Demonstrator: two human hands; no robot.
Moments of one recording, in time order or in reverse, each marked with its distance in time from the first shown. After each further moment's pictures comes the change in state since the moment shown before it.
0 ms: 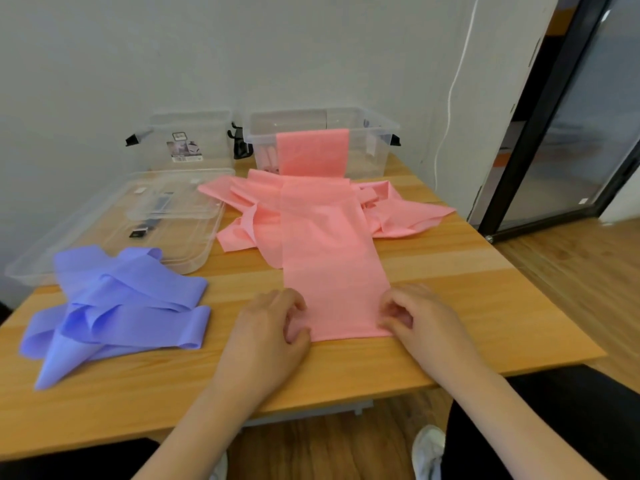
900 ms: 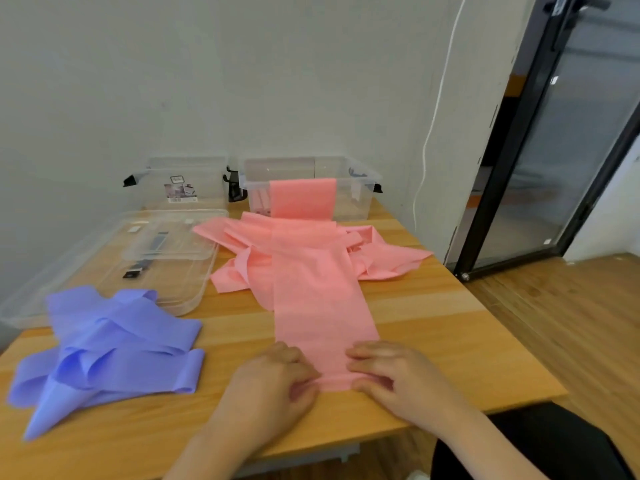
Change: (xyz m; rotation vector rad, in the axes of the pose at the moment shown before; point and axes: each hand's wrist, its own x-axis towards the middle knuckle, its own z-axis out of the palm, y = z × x) left_hand 0.001 -0.005 0.006 0.073 -0.055 0.345; right_hand -0.002 -0.001 -0.004 -0.013 -0.251 -0.173
